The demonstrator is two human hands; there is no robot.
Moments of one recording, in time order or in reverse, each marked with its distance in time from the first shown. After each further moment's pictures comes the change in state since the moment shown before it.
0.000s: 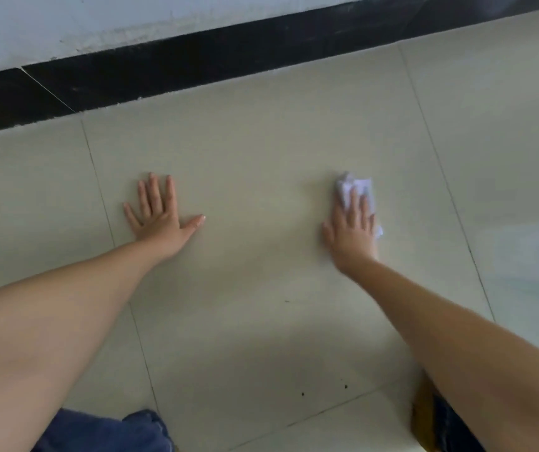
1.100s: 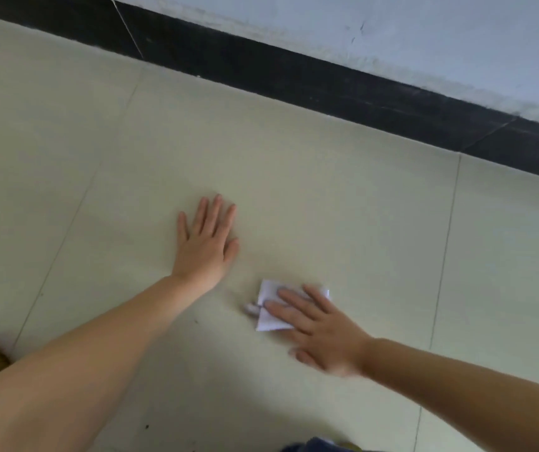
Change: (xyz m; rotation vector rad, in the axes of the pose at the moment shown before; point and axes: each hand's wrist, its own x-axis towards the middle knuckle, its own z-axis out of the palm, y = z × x) left_hand -0.058 0.150 0.068 -0.072 0.275 -0.102; right_hand 0.059 0.111 -0.020 -0.416 -0.187 -1.640
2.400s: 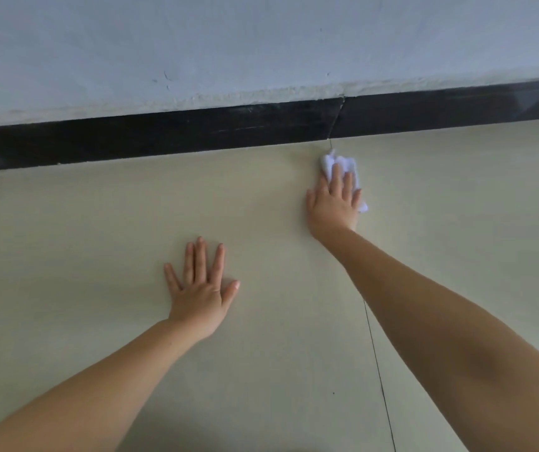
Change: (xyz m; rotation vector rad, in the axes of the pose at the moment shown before) left_hand 0.035 0.116 0.005 0.126 -0.229 0.118; right_hand -0.034 0.174 -0.066 0.323 0.296 1.572
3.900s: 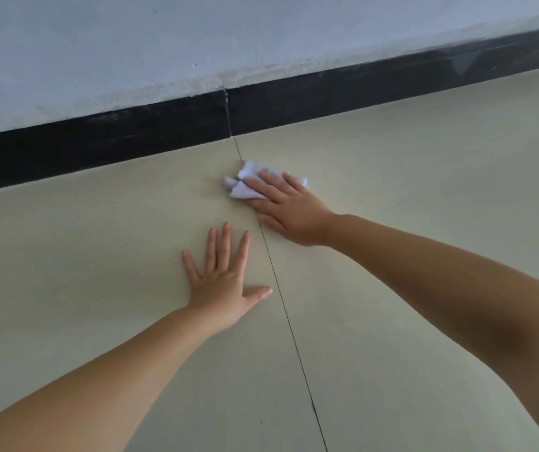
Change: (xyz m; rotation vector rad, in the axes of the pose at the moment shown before) left_hand 0.036 0.166 -0.018 0.040 -0.164 0.256; right_hand 0.036 0.124 -0.026 -0.241 -0.180 -0.808
